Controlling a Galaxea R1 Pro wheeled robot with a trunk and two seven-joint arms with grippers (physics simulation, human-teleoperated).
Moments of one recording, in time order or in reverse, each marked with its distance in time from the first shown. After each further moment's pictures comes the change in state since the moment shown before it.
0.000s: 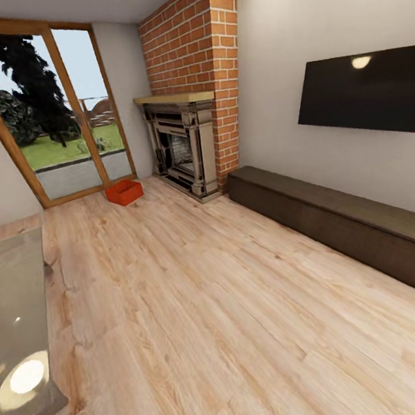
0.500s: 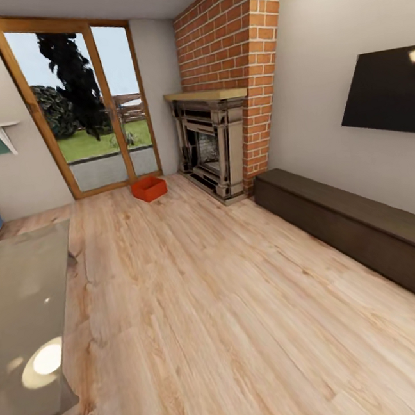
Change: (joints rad) left arm 0.000 0.000 0.000 0.000 0.000 0.000 0.000; right arm 0.000 0.000 0.000 0.000 0.000 0.000 0.000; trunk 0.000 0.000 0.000
